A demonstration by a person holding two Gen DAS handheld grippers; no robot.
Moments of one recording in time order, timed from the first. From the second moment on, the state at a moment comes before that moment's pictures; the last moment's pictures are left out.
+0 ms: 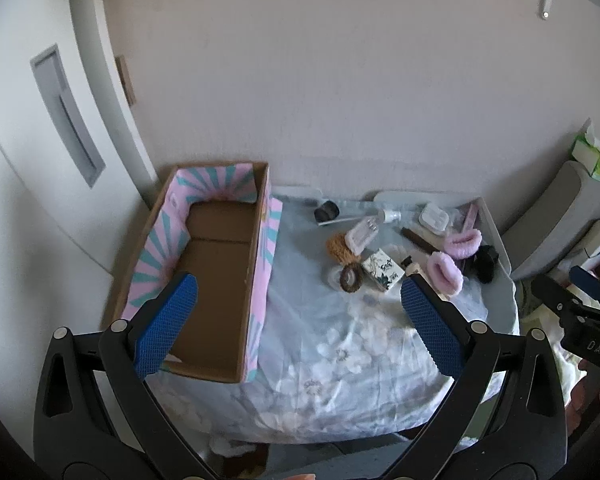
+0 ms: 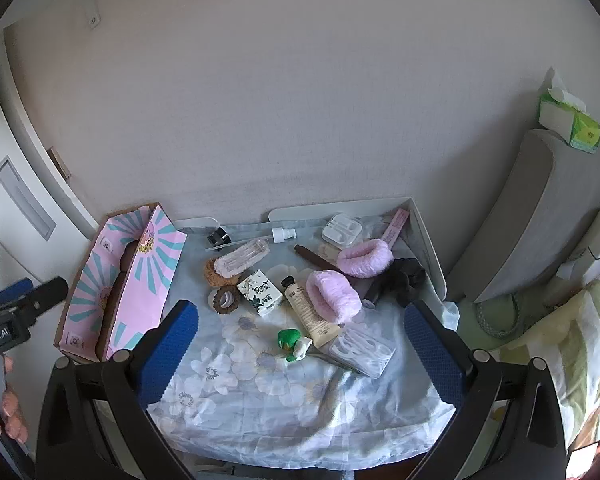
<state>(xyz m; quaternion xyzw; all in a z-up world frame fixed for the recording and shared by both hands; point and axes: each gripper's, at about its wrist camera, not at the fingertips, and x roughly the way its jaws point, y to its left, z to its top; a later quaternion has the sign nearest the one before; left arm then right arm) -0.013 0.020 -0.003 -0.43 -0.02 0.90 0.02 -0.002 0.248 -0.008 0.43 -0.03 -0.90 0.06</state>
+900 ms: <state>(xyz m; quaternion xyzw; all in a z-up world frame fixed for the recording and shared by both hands) -0.001 0.014 -0.001 -0.43 -0.03 0.90 0.02 0.003 0.251 -0.006 0.43 -0.03 -0.90 0.07</state>
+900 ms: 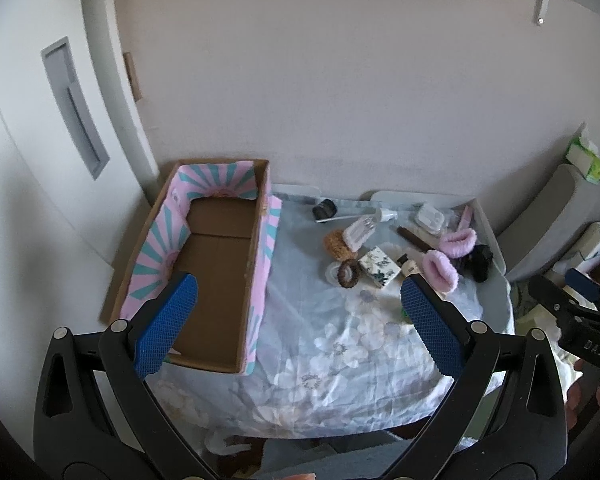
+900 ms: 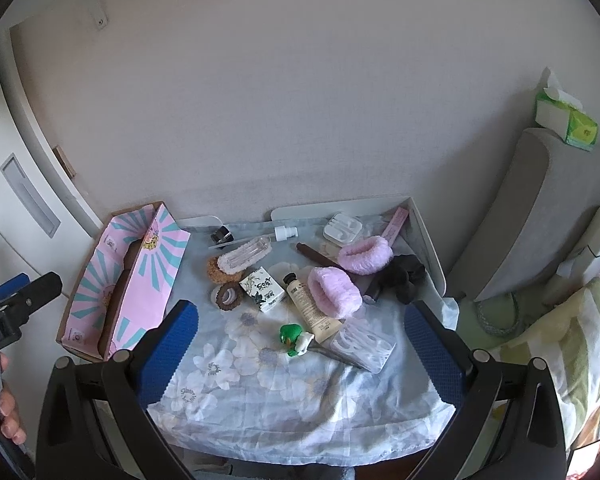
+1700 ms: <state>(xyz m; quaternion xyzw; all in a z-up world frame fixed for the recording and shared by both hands) -0.002 0.025 0.002 -0.42 -0.01 0.91 0.03 0.005 0.251 -0.008 0.42 -0.04 -0.90 0.09</state>
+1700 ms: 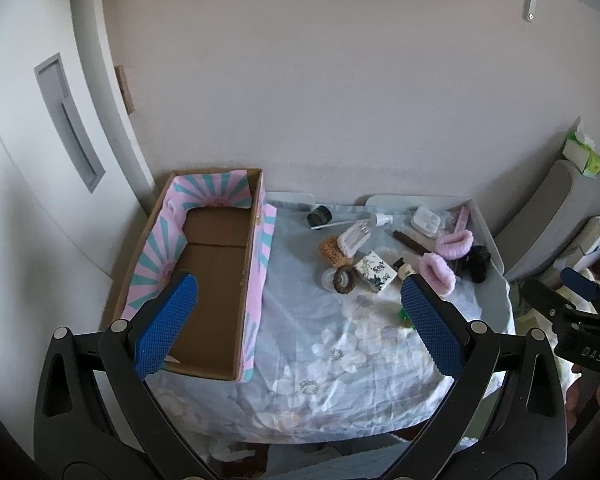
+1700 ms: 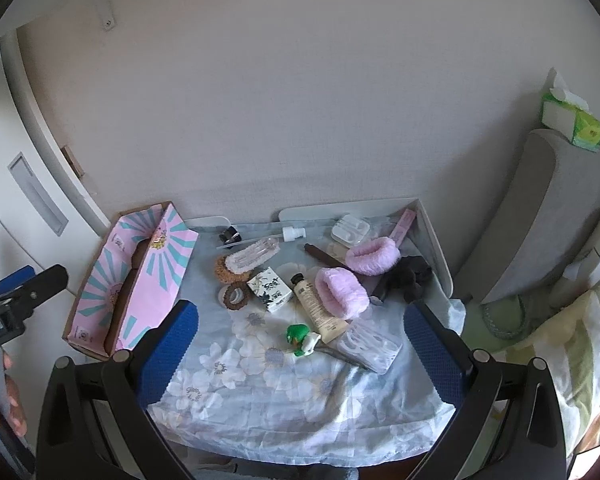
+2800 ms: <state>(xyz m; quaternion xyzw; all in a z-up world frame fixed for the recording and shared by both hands) -0.195 0.098 -0.220 -0.60 -0.02 0.80 0.06 -0.106 0.281 -0.171 0.51 -0.02 -0.85 0.13</state>
